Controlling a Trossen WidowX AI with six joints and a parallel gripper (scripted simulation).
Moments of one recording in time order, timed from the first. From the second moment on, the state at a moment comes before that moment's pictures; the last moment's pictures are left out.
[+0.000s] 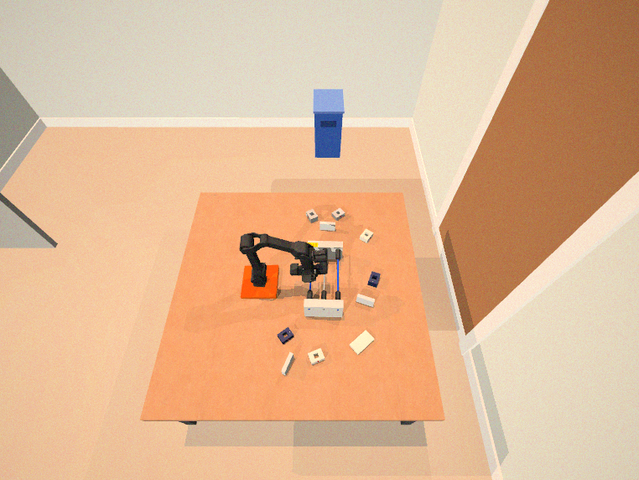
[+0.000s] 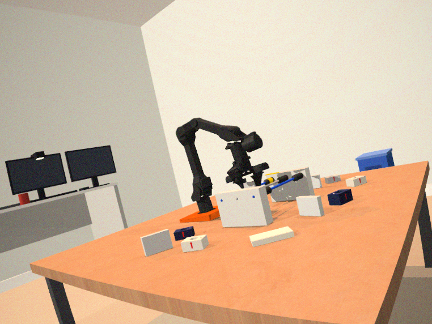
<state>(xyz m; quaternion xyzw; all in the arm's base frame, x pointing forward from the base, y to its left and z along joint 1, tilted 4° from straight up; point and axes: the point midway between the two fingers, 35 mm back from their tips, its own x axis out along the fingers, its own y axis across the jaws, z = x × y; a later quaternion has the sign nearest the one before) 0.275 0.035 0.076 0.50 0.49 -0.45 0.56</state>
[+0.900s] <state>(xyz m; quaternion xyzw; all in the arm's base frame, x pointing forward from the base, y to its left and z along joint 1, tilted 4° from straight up) 0.273 0.034 0.077 0.49 0.50 -0.46 0.55</state>
